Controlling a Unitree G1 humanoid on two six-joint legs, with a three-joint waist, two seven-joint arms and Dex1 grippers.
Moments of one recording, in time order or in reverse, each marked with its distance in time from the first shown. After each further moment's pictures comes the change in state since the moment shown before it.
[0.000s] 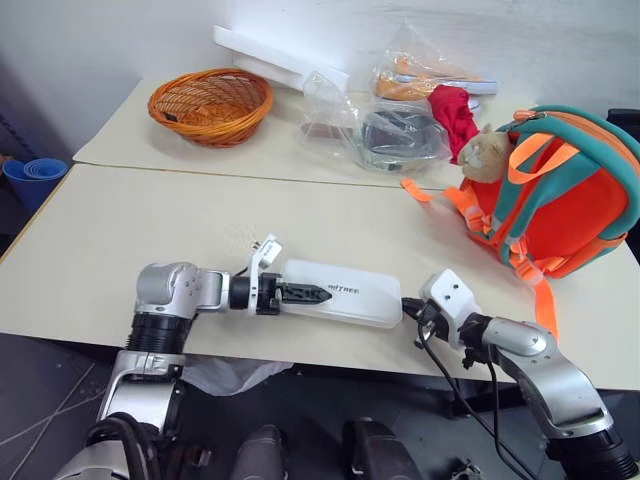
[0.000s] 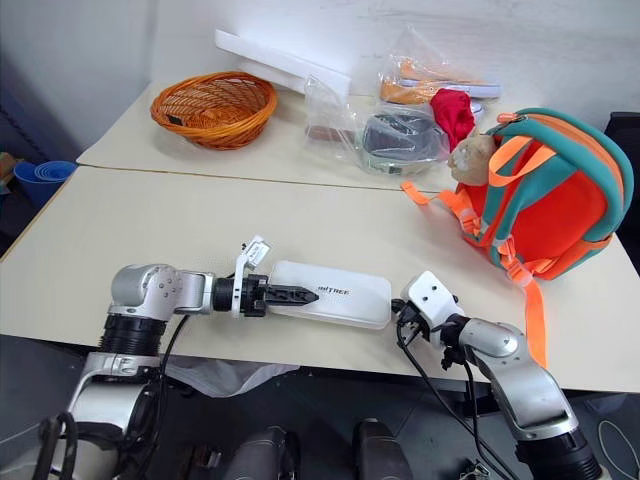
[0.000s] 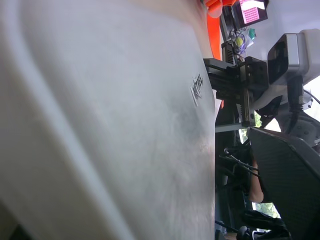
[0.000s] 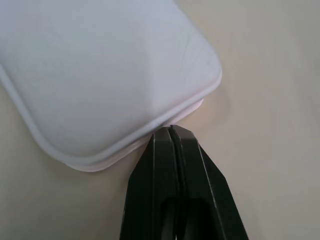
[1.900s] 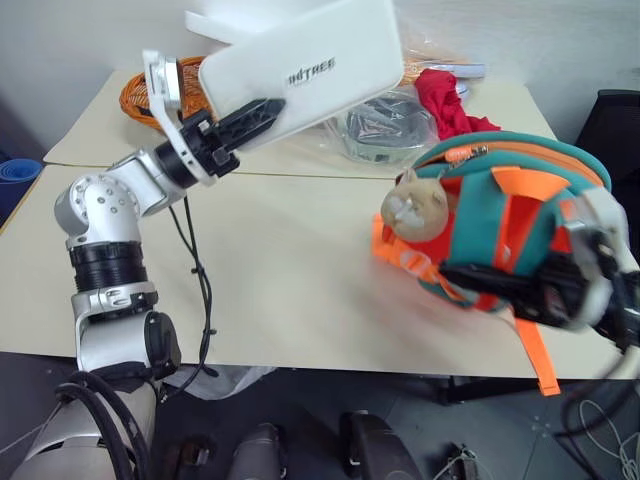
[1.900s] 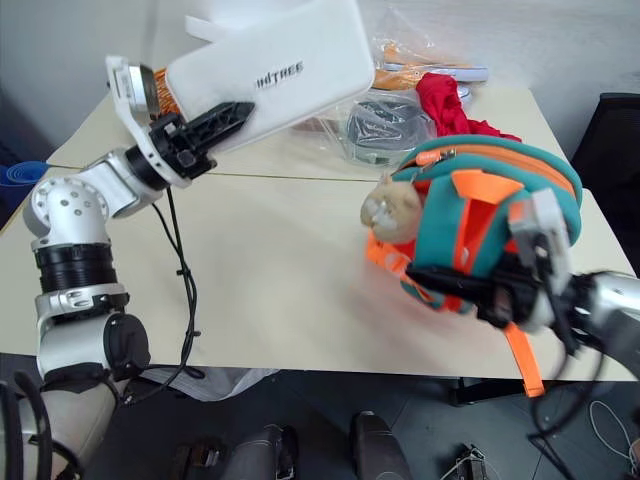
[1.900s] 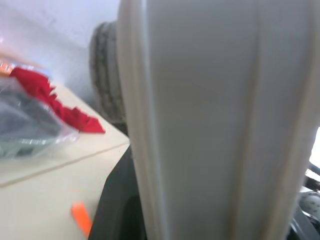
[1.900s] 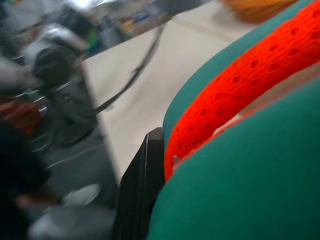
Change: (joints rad) left arm -0.374 0.075 0.309 0.095 -0.190 -0.446 -0.065; right arm -0.063 -0.342 -0.652 -0.233 1.087 0.511 0.254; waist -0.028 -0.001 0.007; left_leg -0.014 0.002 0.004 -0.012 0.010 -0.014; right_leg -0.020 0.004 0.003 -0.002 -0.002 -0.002
